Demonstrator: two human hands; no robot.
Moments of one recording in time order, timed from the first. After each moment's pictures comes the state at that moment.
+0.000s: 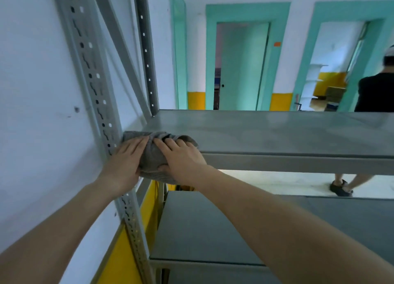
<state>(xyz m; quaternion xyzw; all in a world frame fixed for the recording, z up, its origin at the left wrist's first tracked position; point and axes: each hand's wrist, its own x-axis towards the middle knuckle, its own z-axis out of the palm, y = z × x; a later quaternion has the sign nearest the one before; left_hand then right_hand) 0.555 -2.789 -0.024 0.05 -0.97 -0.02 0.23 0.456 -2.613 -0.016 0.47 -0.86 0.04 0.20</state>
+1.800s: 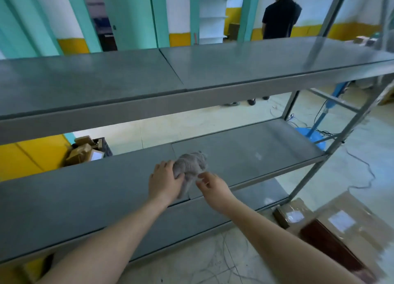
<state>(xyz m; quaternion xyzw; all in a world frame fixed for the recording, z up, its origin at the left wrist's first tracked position) 0.349 -2.104 -0.227 0.02 -0.97 -0.25 0.07 0.374 -1.928 -0.231 0.02 -0.92 0.39 -0.10</state>
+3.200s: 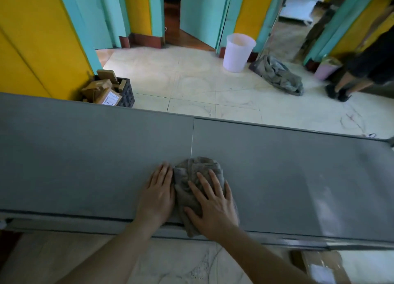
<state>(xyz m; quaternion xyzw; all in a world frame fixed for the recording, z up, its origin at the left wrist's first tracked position) 0.223 -2.119 -0.513 0.11 -0.98 -0.17 -0.01 0.186 -1.926 -0.490 0.32 -0.94 0.06 -0.05</state>
